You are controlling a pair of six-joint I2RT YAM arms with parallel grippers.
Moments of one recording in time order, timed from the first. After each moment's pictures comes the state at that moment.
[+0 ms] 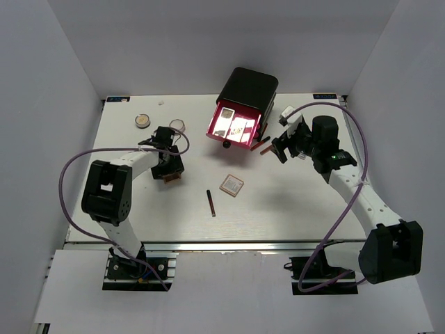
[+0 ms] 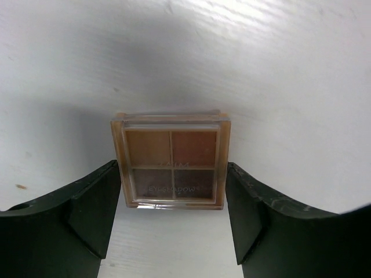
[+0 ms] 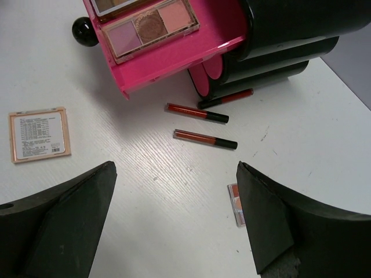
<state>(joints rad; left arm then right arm) -0.25 1.78 1.11 -0.49 -0.18 -0.50 0.26 1.25 0.97 -0.17 -0.42 -0.46</state>
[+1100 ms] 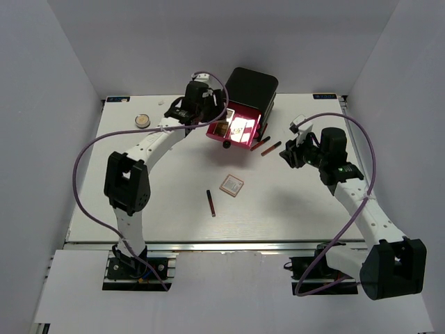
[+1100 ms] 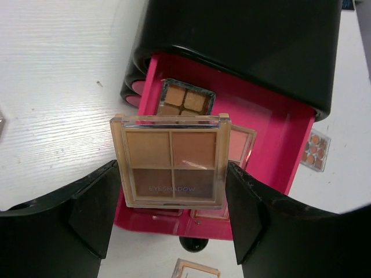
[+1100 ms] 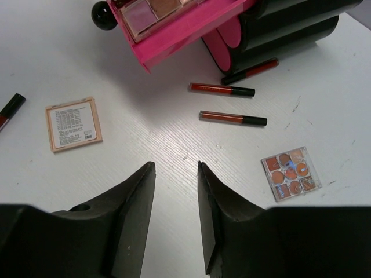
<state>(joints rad) -0.47 1.93 1.71 -0.29 -0.05 -0.44 0.19 1.12 0.84 -0.16 -0.50 -0.32</state>
